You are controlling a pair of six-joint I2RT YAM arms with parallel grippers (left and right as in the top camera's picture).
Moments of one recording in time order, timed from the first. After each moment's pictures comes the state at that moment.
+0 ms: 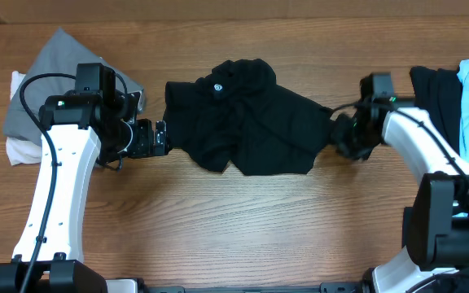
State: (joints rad) left arm 0.02 1.54 1.38 -1.23 0.26 -0.07; right arm 0.02 1.79 1.16 -0.81 -0.29 0.55
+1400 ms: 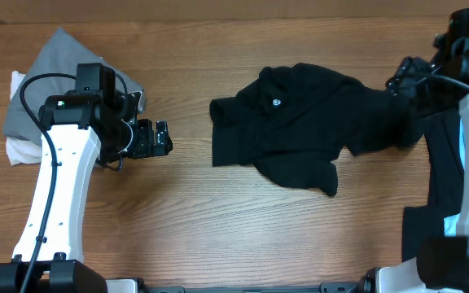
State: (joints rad) left arm 0.02 1.54 1.38 -1.24 0.27 -0.07; right arm -0.15 1.68 1.82 -1.34 -0.07 0.37
